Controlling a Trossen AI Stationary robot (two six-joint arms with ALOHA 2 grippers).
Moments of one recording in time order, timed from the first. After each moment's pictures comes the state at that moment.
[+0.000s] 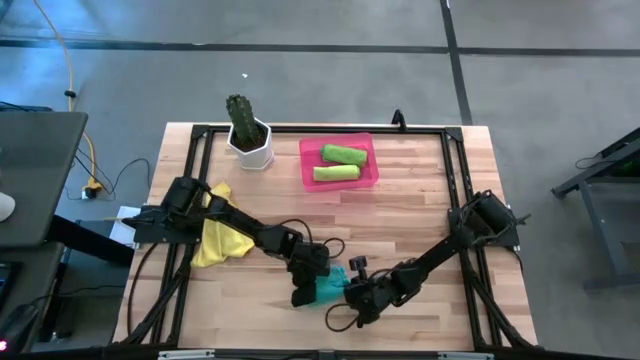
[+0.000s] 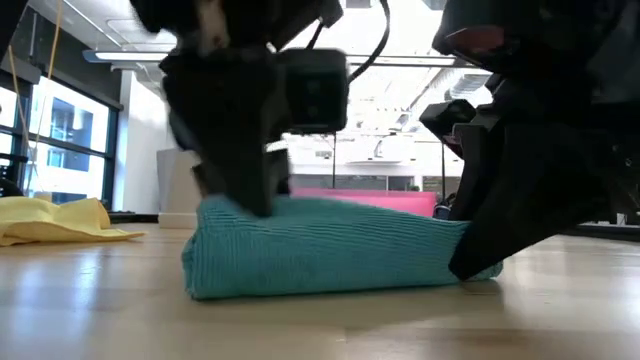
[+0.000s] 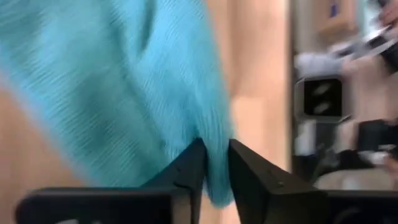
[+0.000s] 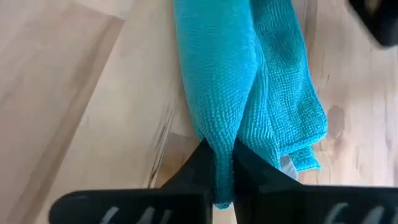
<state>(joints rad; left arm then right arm) -0.19 2.01 1.14 -0.06 0.50 -0.58 0.61 1.98 1.07 -0.16 0.38 0.19</state>
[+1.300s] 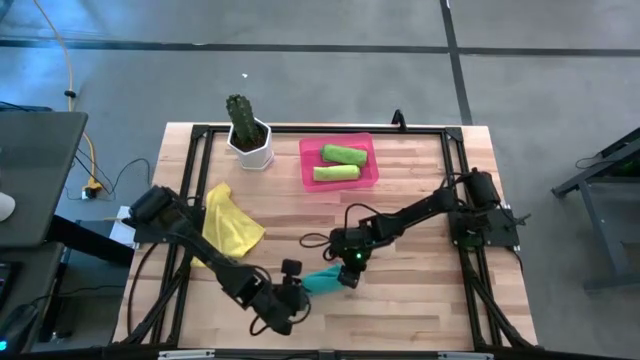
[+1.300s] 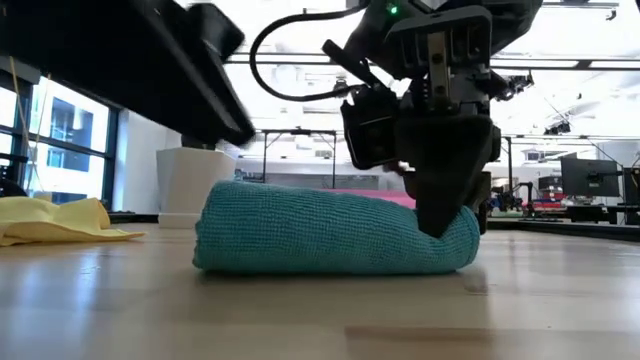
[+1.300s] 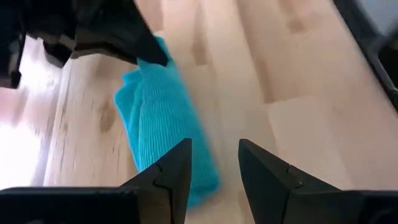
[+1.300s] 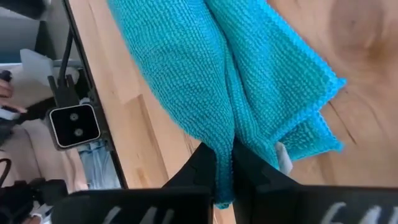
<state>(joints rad) -0.55 1.87 1.14 -0.18 -0.50 -0.28 0.21 1.94 1.06 -0.12 -0.55 0.79</state>
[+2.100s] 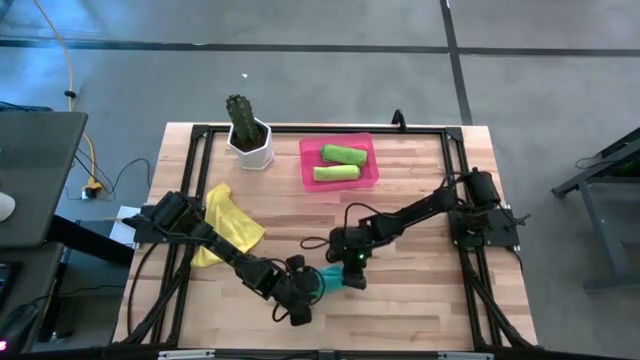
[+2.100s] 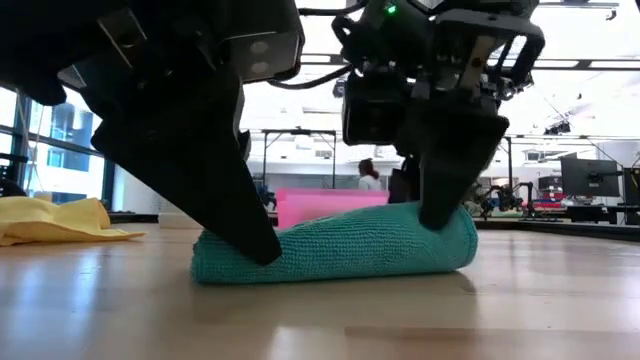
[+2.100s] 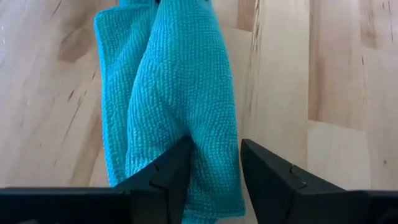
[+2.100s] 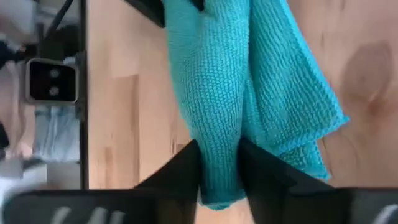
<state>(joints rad) -0.47 2.01 1.15 -0.15 -0.29 -0.69 0.20 1.94 1.07 -0.14 -0.52 0.43</state>
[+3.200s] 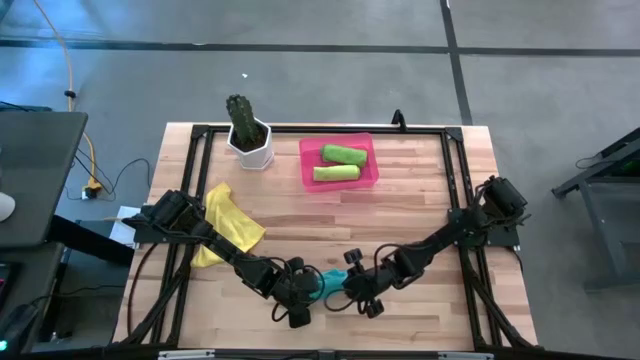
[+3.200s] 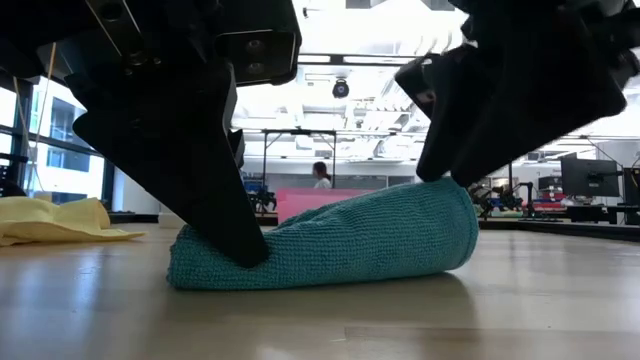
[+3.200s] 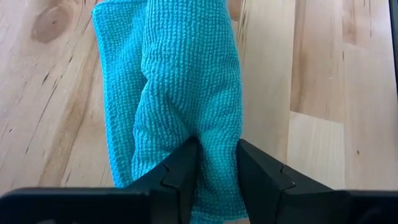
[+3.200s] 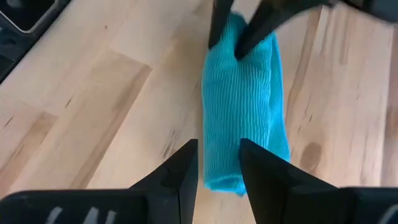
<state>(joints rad) -0.45 2.01 1.14 -0.12 -0.23 -0.71 0.53 1.80 1.06 -0.14 0.19 0.03</state>
